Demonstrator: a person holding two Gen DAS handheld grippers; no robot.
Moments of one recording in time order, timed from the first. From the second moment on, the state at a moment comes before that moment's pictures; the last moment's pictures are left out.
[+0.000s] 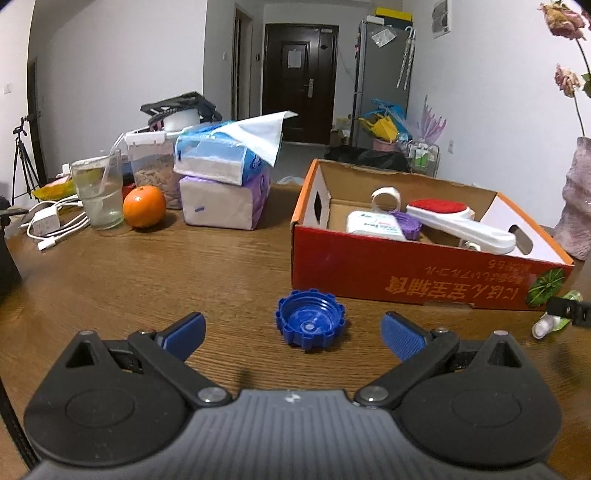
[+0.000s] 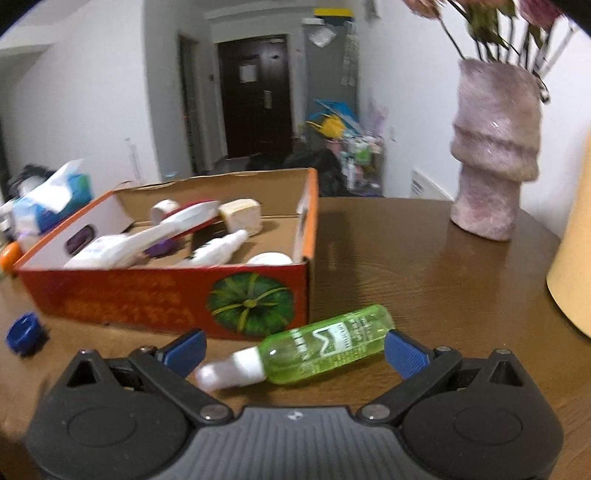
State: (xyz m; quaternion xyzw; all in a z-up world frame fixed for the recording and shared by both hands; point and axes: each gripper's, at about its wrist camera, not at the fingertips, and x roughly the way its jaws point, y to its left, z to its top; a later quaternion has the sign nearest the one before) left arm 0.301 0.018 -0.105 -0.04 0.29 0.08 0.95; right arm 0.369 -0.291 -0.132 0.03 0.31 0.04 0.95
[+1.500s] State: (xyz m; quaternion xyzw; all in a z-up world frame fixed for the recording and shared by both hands) left arm 0.355 0.029 -0.128 -0.02 0.34 0.07 0.94; right arm 0.294 -0.296 -0.126 0.06 0.25 0.02 0.97
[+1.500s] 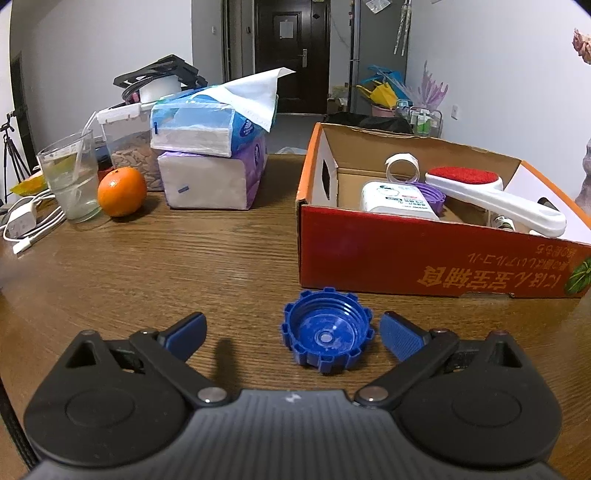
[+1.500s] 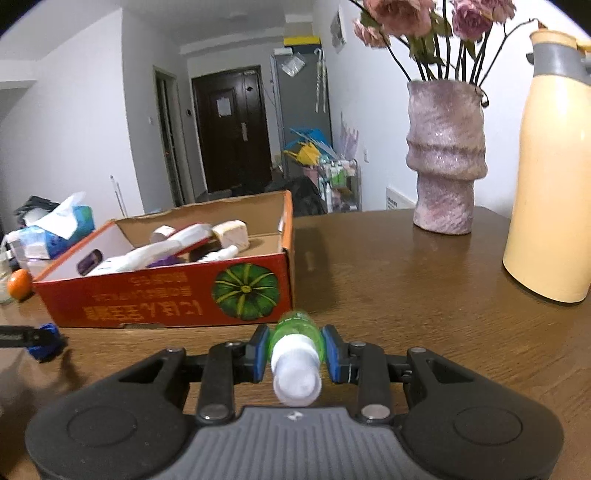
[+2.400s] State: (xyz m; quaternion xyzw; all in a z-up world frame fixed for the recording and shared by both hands) left arm 0.334 0.016 -0.111 -0.01 0.31 0.04 0.95; right arm 0.242 -0.274 -0.103 0.08 0.20 0.04 0.98
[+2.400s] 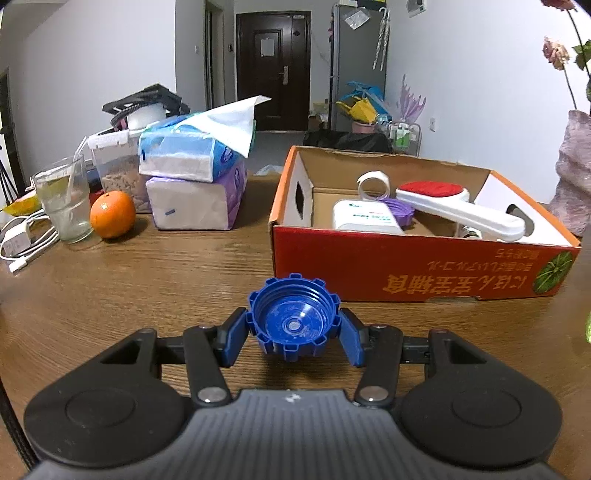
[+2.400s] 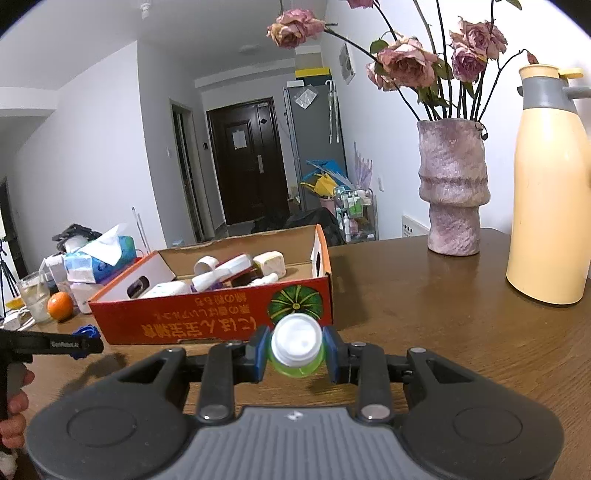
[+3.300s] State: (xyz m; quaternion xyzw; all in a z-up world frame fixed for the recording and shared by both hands) left arm 0.270 -0.030 -0.059 -0.03 0.25 -0.01 0.97; right arm 0.220 -0.250 -0.072 0.09 0.14 0.08 0.98
